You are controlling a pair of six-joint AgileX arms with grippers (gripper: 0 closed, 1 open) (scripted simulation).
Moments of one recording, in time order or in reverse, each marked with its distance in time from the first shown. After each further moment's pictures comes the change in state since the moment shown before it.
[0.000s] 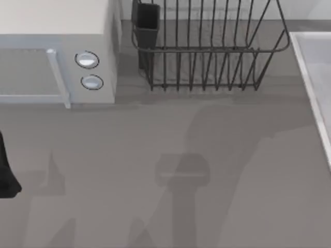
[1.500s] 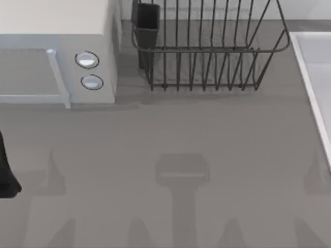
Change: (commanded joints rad) left arm 0.000 0.000 0.000 0.000 0.000 0.000; right arm 0.247 -2.159 -1.936 1.145 -0.006 0.228
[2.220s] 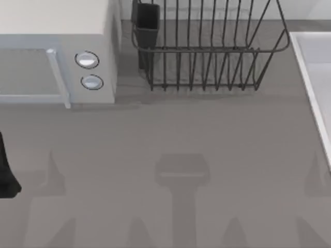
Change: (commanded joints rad) left arm 0.000 0.000 0.000 0.000 0.000 0.000; right arm 0.006 -0.058 -0.052 0.030 0.000 0.006
